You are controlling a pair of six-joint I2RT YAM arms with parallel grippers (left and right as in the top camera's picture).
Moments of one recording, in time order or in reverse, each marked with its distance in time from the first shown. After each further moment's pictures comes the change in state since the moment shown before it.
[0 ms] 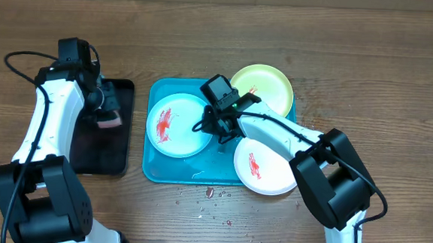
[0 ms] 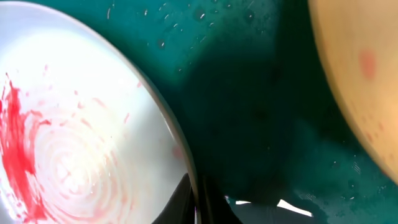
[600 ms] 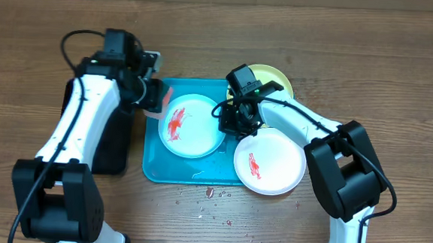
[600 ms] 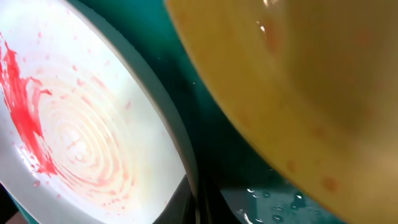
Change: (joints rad) left arm -0.243 0.001 0.042 0.037 0.210 0.183; right arm -0.139 0.002 0.003 -0.138 -0.253 -0.145
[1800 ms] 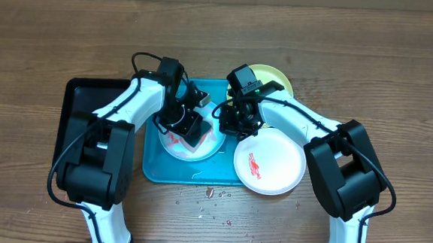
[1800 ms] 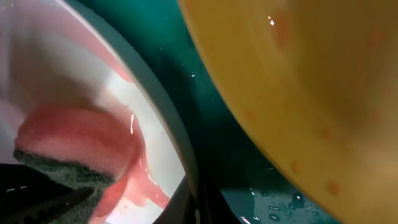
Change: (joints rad) left arm -0.188 0.264 -0.068 0.045 0.227 0.201; right arm -0.002 0.005 0.000 -0.001 -0.011 -0.043
